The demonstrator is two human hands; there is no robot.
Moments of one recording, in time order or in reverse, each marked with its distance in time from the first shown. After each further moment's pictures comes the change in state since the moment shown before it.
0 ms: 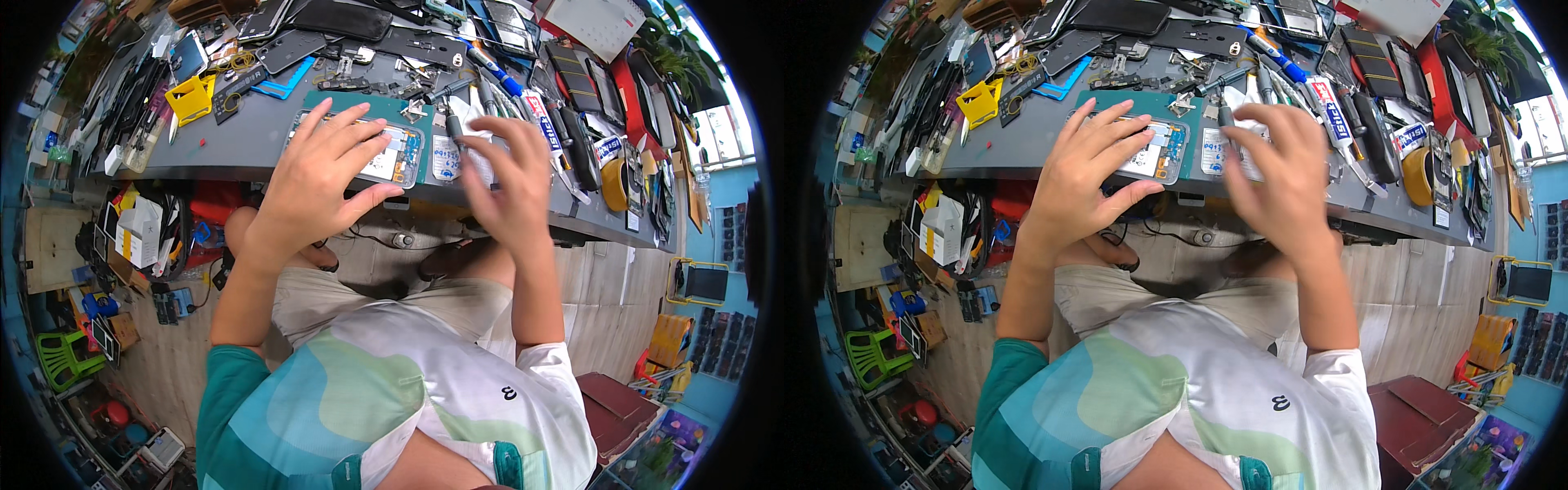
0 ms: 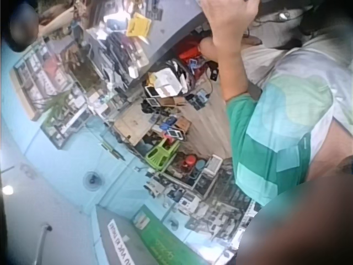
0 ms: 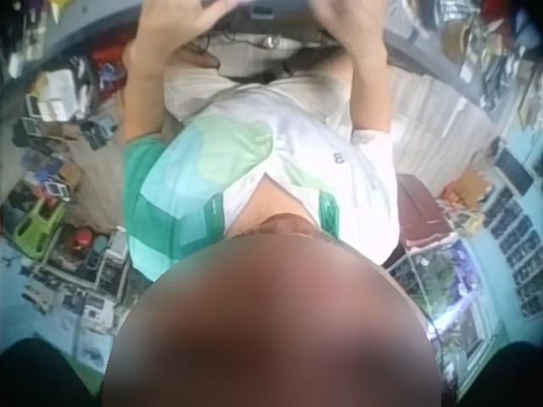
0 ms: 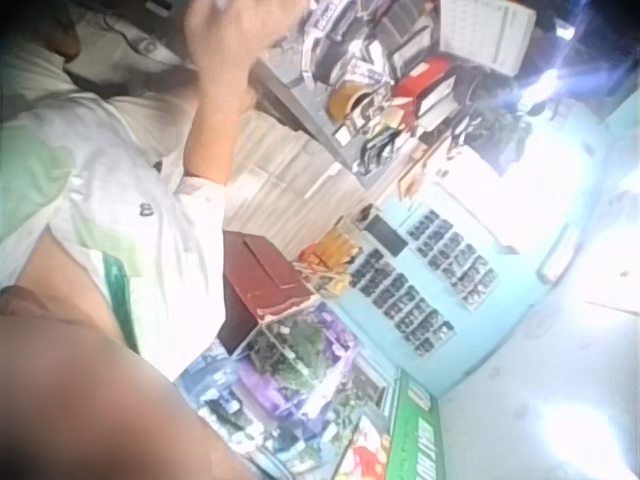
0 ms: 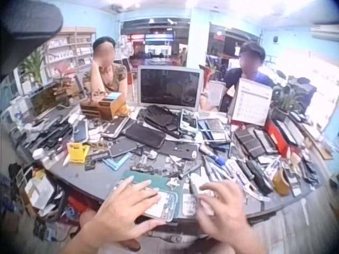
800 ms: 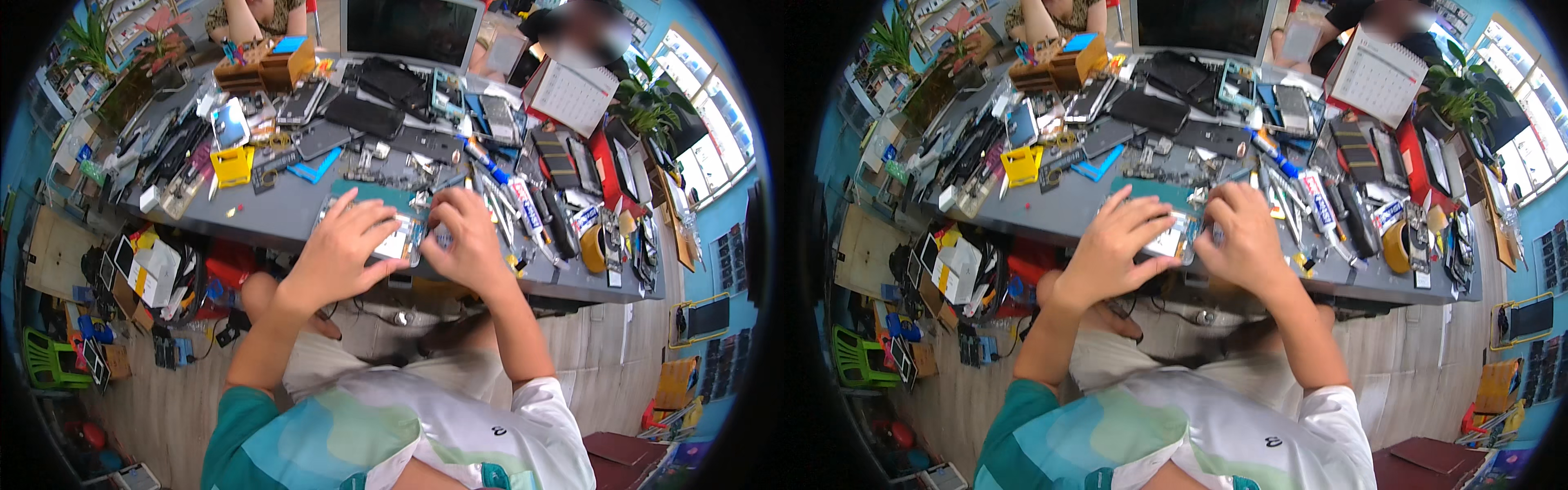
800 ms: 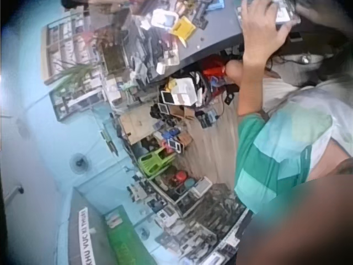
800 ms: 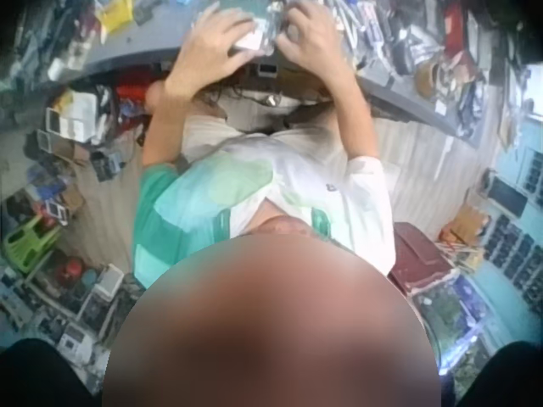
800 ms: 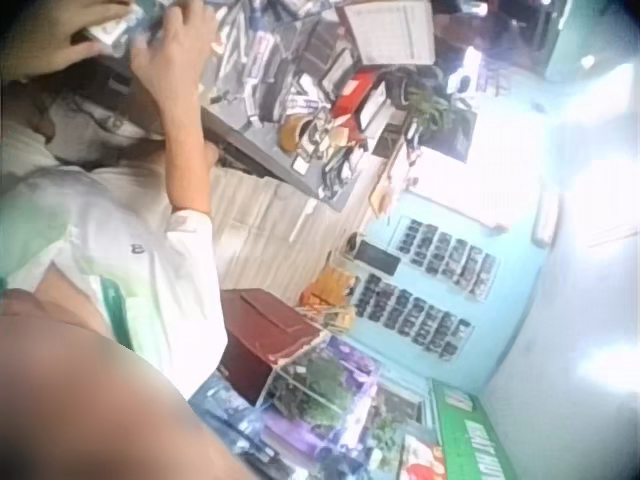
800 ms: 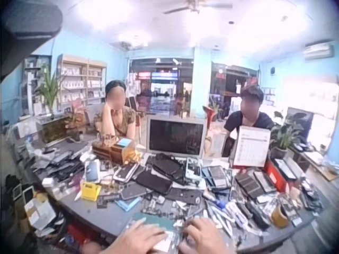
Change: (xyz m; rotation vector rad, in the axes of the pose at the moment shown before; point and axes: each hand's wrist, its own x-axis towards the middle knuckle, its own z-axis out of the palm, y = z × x) left_hand 0.000 -0.001 -0.002 -0.045 0.020 -0.016; right_hand 0.038 -0.005 0.040 0.215 -0.061 -0.066
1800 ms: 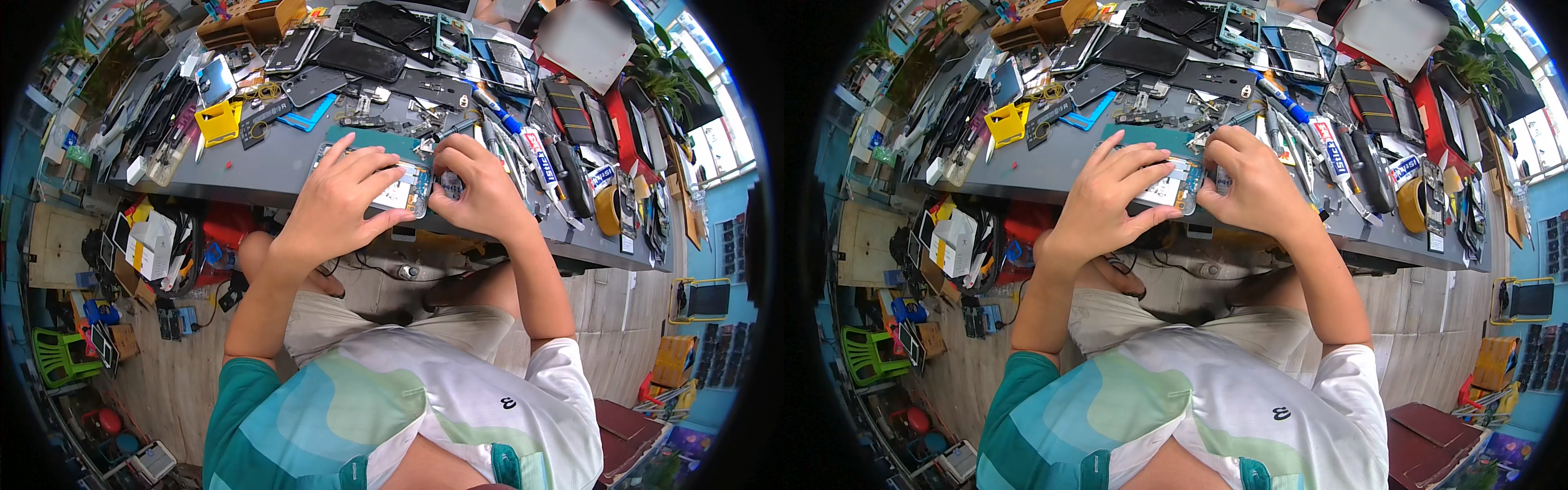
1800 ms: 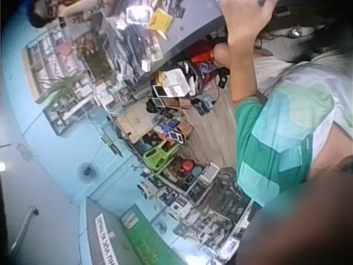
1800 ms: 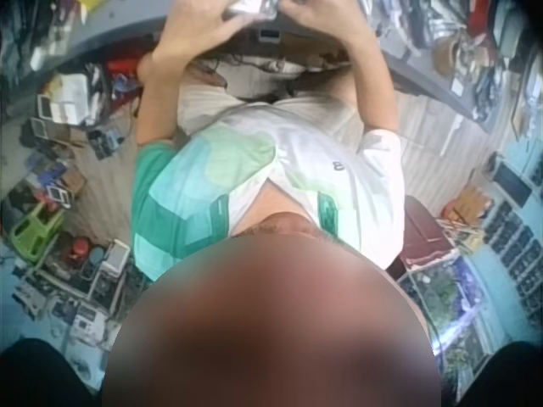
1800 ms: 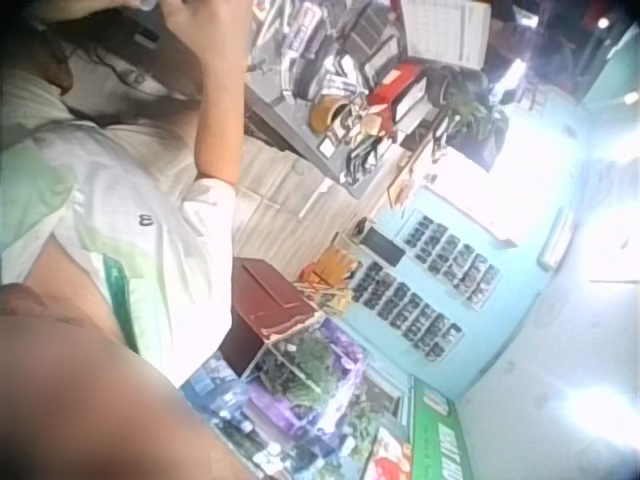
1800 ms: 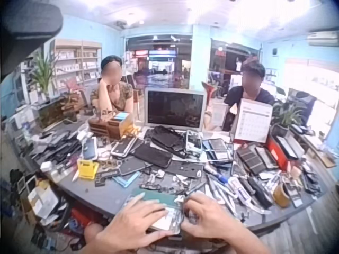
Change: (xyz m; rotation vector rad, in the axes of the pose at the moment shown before) left_hand 0.001 -0.003 0.003 -0.017 -0.004 -0.024; right_hand 0.003 0.007 -0.008 0.189 -0.156 0.078
